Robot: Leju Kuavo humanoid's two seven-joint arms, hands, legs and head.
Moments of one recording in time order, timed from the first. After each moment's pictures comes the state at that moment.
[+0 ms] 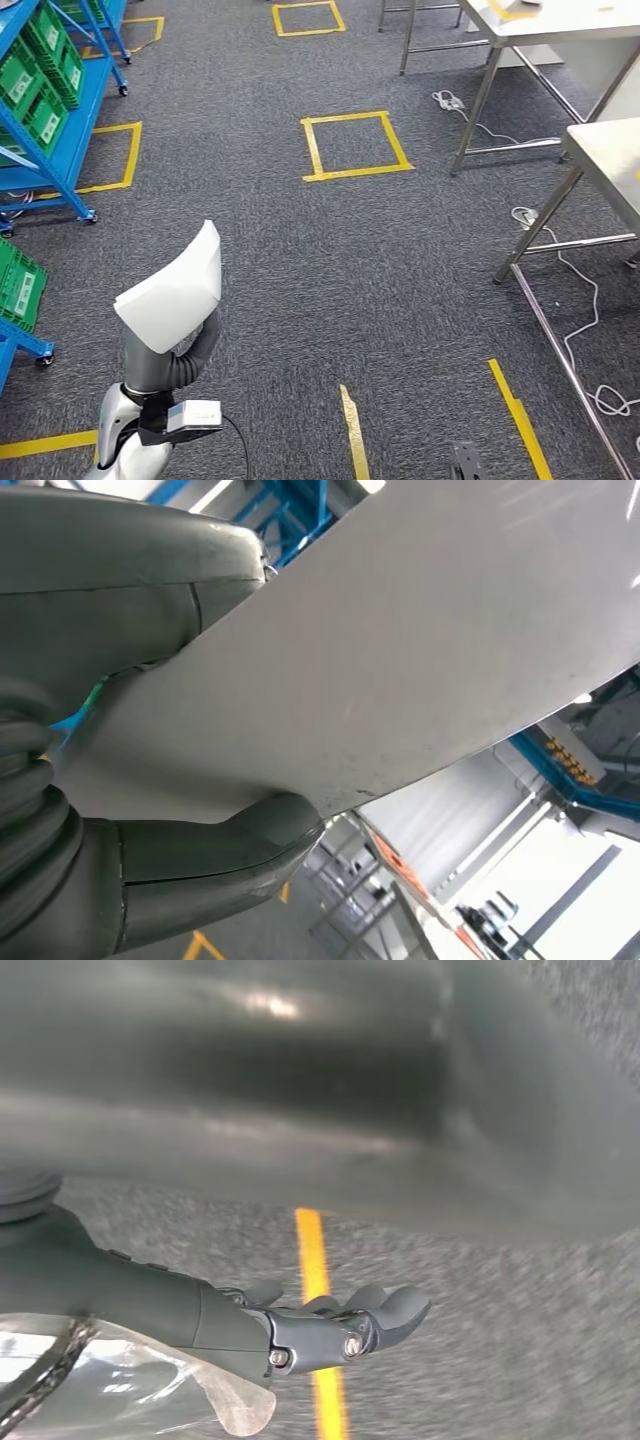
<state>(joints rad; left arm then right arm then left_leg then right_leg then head) -0.02 0.01 -0.42 -1.64 -0.66 0.70 -0.44 -0.03 -0.01 0.26 -0.31 -0.14 -0.22 -0.18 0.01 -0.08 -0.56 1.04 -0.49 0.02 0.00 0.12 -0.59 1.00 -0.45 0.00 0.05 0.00</state>
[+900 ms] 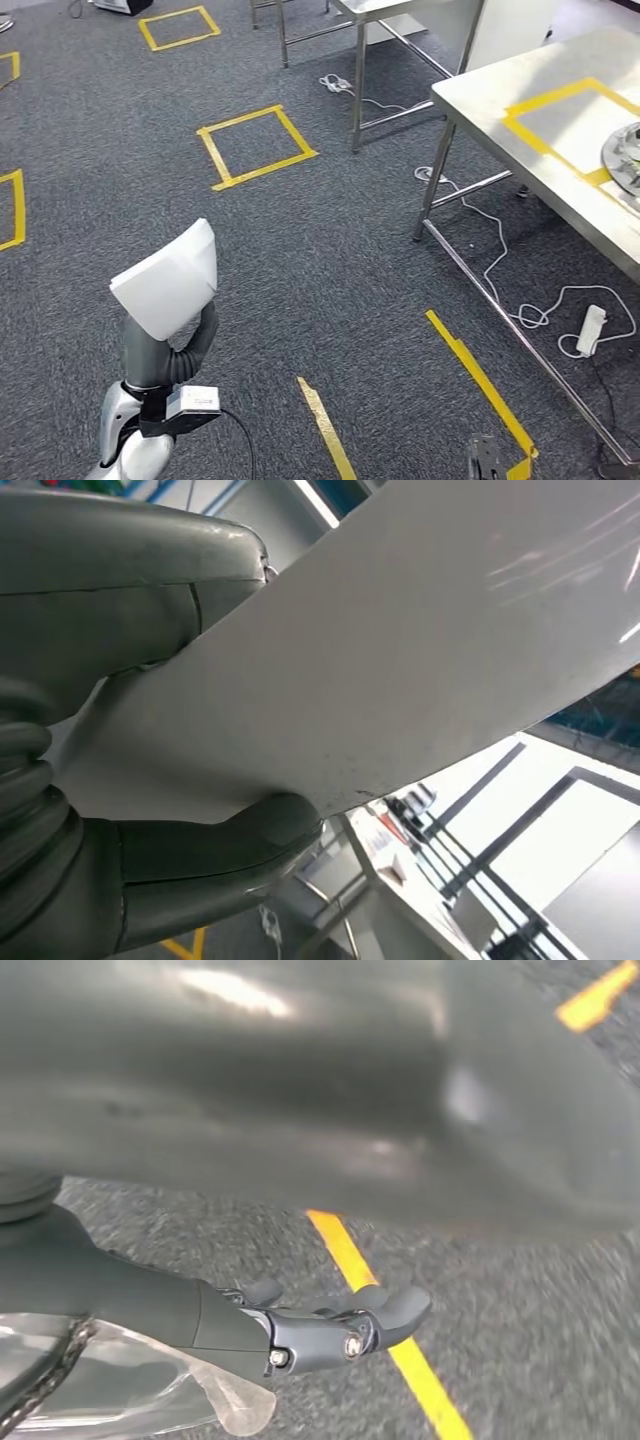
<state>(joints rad) -0.01 0.00 -0.40 -1.65 -0.67 0.70 -0.39 0.02 -0.02 0.15 -0.47 -0.11 -0.23 -0.15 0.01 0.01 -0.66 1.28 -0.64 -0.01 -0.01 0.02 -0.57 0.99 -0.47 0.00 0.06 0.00</state>
